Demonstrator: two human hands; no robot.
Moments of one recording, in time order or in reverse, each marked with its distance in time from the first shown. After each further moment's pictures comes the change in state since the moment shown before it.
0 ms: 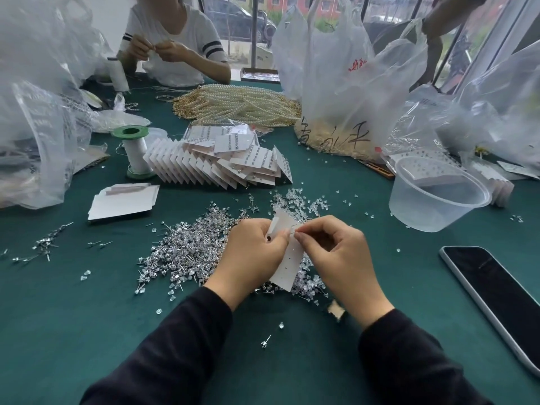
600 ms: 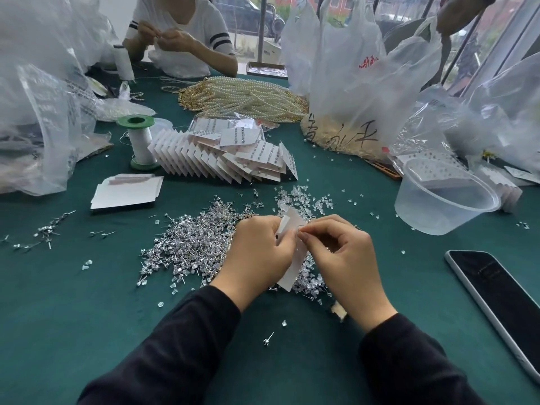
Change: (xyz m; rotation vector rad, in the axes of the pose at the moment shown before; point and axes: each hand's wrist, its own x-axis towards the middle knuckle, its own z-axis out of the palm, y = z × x) left_hand -0.003 -0.002 0.000 0.186 0.044 0.169; right_hand -0.002 0.002 0.003 -0.012 0.014 -0.067
